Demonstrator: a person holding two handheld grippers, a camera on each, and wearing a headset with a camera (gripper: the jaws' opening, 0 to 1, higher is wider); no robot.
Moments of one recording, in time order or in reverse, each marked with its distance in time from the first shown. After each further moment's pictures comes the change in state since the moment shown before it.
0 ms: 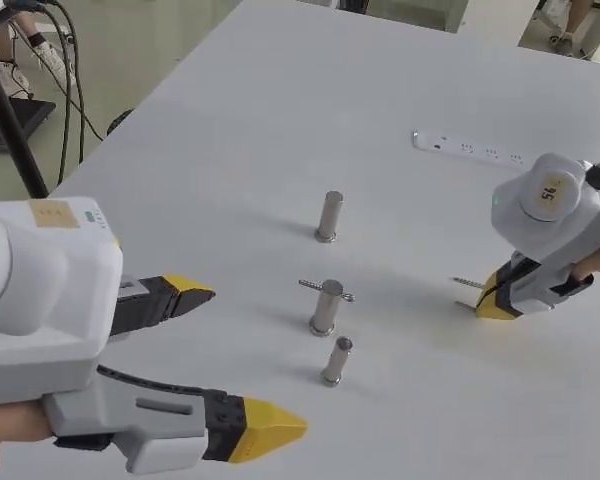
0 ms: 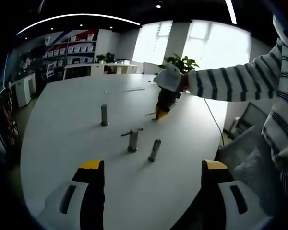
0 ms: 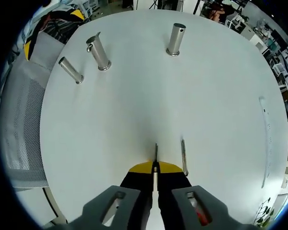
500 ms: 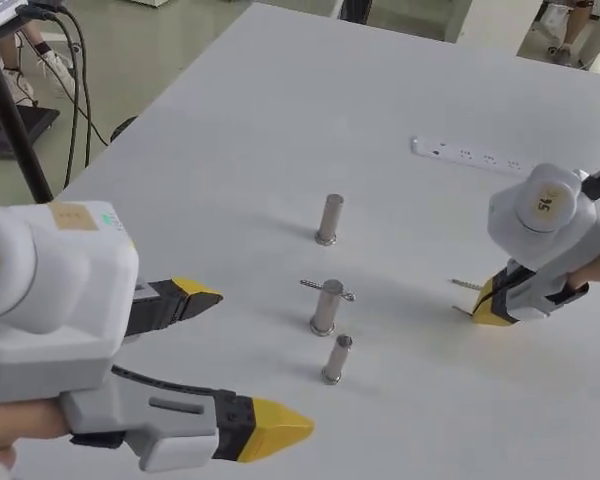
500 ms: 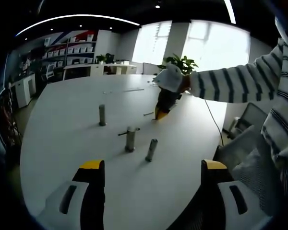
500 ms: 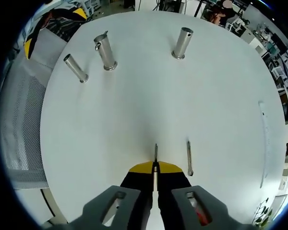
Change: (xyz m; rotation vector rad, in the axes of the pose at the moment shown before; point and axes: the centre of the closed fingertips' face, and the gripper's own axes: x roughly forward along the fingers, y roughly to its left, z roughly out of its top) left arm -0.001 -0.006 -0.002 0.004 -0.004 0.001; right arm -0.005 0.013 0.004 -0.020 -0.011 -0.026
